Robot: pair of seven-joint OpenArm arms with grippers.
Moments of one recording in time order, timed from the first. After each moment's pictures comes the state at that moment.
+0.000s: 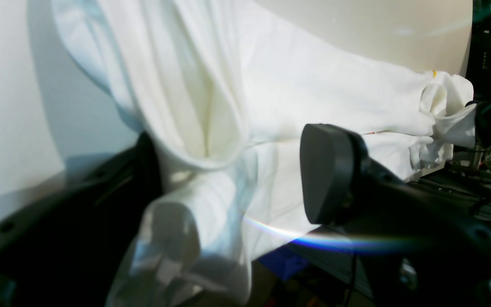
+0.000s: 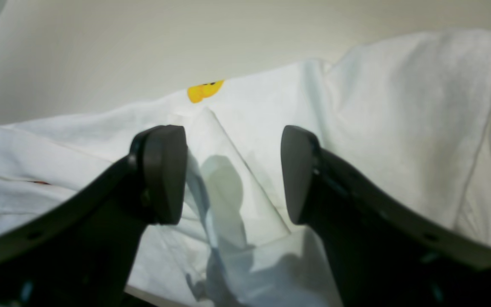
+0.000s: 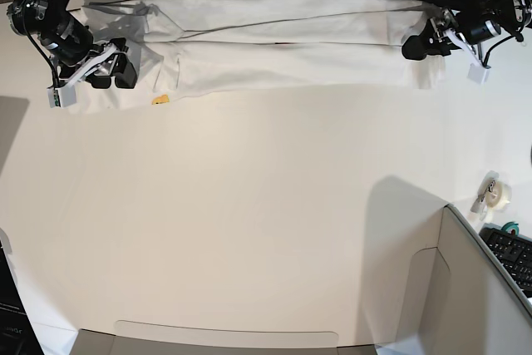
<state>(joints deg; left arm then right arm) 23.4 -25.5 -32.0 83.5 -75.4 -27.4 72.3 -18.6 8.9 33.2 113.8 47.4 24.3 -70.1</state>
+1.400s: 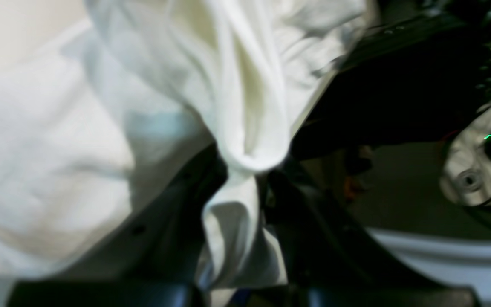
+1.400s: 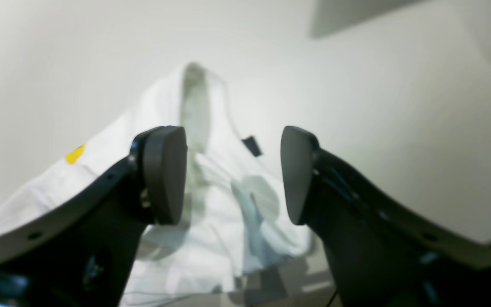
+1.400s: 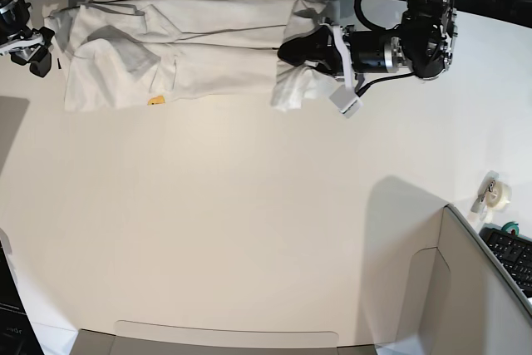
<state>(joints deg) 10.4 -17.8 3.7 104.8 -73.3 -27.1 73.8 -17.0 6.1 63.1 113.8 47.0 24.2 -72.3</state>
